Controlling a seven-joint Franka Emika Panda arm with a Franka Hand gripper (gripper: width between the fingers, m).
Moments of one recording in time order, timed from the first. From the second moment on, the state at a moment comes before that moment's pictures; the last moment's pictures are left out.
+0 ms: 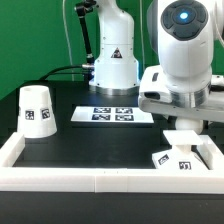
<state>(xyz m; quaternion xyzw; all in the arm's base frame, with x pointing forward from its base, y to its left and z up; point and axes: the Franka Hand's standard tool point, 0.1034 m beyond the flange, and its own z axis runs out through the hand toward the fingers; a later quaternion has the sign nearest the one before) 0.438 0.142 0.019 -0.93 0.18 0.32 0.06</state>
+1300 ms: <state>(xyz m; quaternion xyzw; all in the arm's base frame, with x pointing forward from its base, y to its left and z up) 0.450 0.113 0.057 -0.93 0.17 0.33 0.08</state>
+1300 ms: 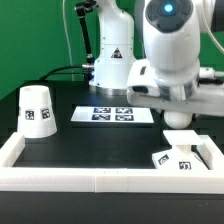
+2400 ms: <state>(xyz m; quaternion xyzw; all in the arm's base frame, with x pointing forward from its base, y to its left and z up) 0.505 0.087 0.106 -0.98 0.17 0.11 0.08</state>
